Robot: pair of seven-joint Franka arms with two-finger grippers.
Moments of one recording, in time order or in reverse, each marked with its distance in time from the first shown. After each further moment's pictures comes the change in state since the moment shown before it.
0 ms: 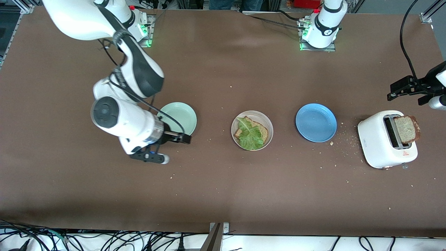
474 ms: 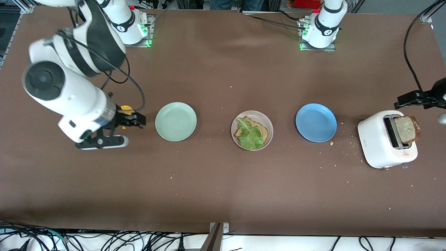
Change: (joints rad) left arm 0.113 0.080 0.012 -0.003 0.034 -0.001 -0.077; right arm -0.012 -0.194 -0.115 0.001 -0.054 -0.267 -0.258
